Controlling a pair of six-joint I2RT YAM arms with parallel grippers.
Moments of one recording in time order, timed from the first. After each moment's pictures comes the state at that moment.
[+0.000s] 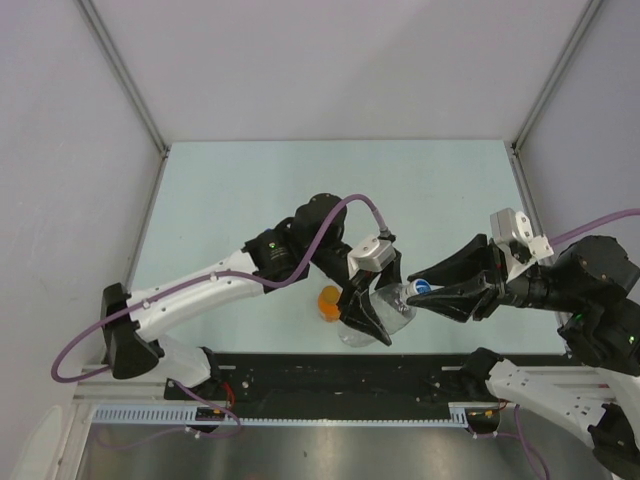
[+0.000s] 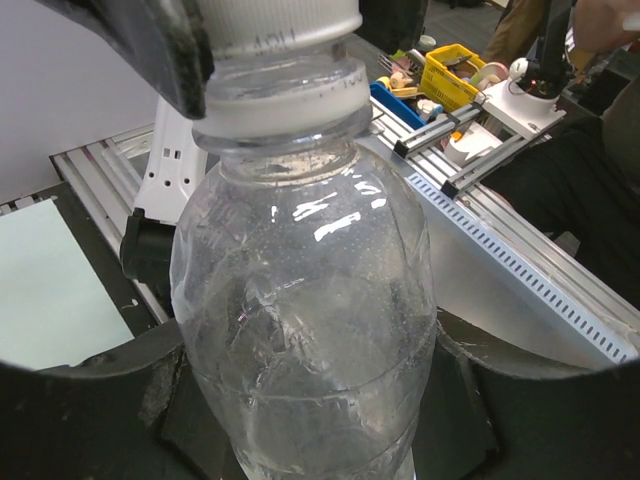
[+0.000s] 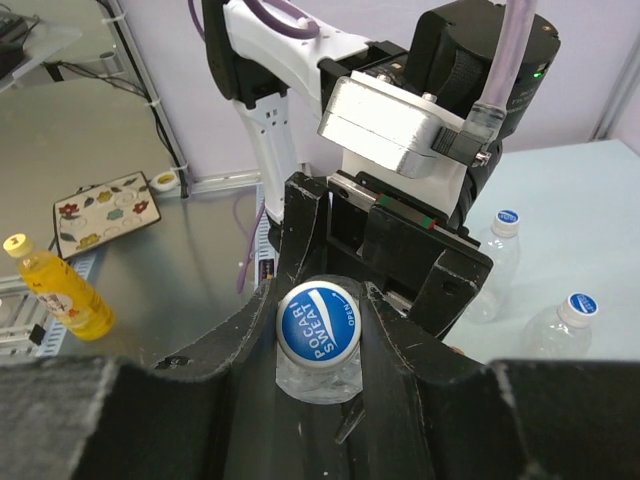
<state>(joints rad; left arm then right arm) -1.09 1.42 1.37 -0.13 1.21 0.00 0.78 0.68 1.36 -0.58 -0.67 0.12</state>
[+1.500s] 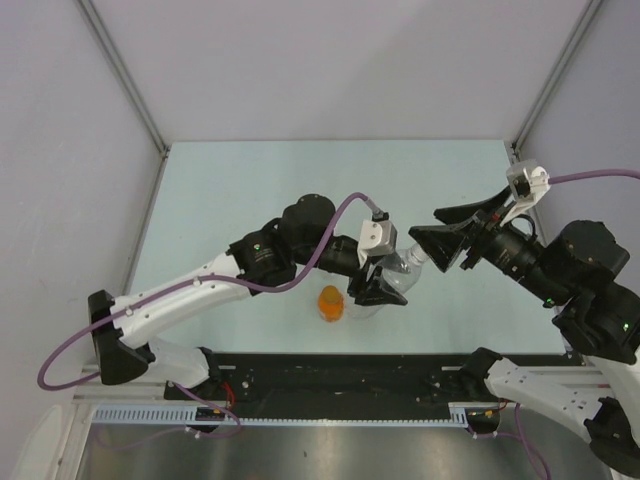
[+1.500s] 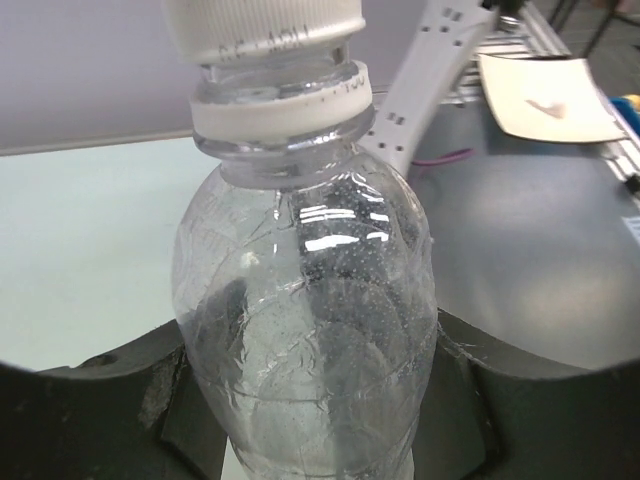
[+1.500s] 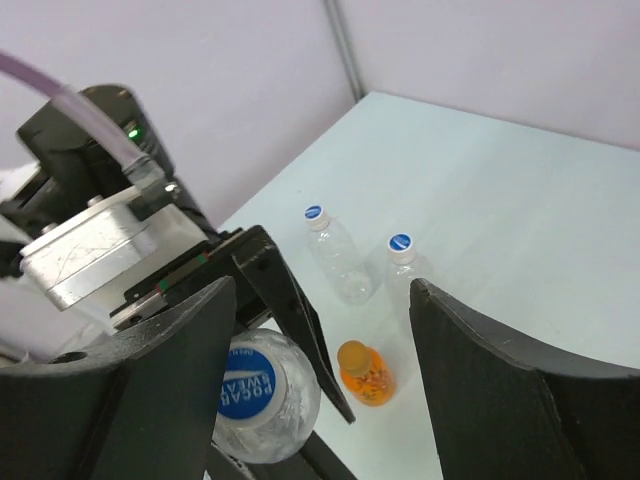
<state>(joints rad) -1.09 1.37 1.37 -0.22 0.72 0.07 0.78 0.77 1.43 -0.64 -0.07 0.30</state>
